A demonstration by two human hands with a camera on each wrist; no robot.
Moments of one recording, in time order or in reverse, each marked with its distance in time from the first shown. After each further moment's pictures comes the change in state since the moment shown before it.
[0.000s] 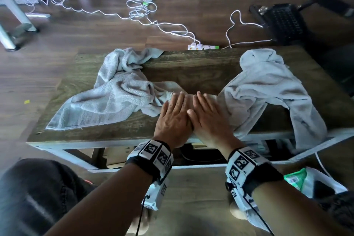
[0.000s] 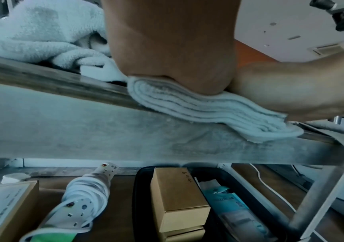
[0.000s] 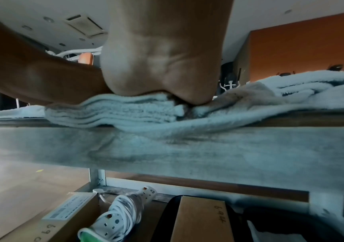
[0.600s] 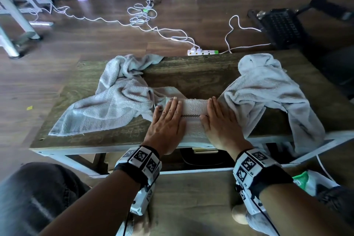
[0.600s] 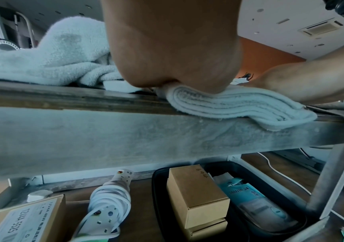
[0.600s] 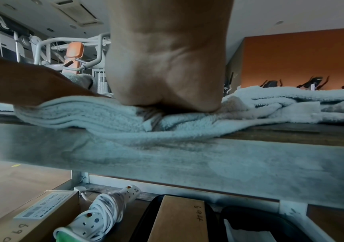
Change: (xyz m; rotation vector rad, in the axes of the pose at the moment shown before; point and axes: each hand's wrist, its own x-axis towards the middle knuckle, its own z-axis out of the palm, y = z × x) left_hand -0.010 -0.024 -0.003 0.042 0.030 0.050; right_hand -0.004 0.030 0.001 0.017 -0.042 0.183
